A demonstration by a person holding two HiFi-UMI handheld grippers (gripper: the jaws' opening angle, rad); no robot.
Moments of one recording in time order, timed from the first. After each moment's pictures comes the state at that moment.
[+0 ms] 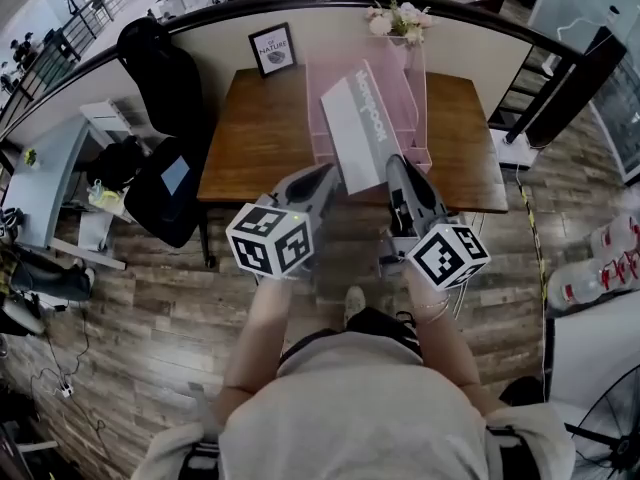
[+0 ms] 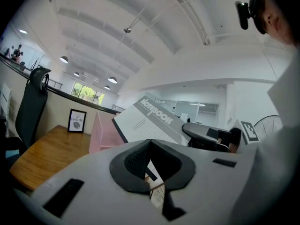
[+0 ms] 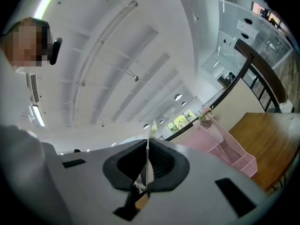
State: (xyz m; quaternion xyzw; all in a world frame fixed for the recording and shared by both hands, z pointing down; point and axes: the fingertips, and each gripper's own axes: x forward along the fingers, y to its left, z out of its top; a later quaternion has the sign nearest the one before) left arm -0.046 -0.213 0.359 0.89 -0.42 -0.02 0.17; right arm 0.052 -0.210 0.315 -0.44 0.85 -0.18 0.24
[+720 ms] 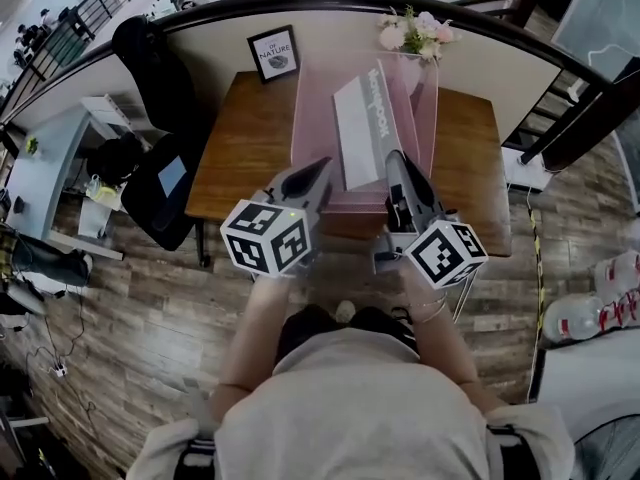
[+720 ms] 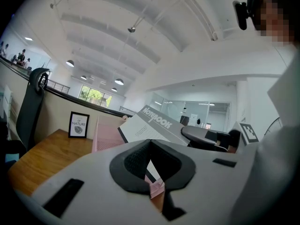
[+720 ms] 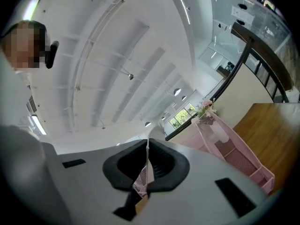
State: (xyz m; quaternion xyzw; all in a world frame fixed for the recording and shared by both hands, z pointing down) left arm -0.028 -0.326 0.357 0.87 -0.47 -0.02 0.17; right arm 0.073 -0.335 0.325 -0.41 0.85 -0.22 0.24
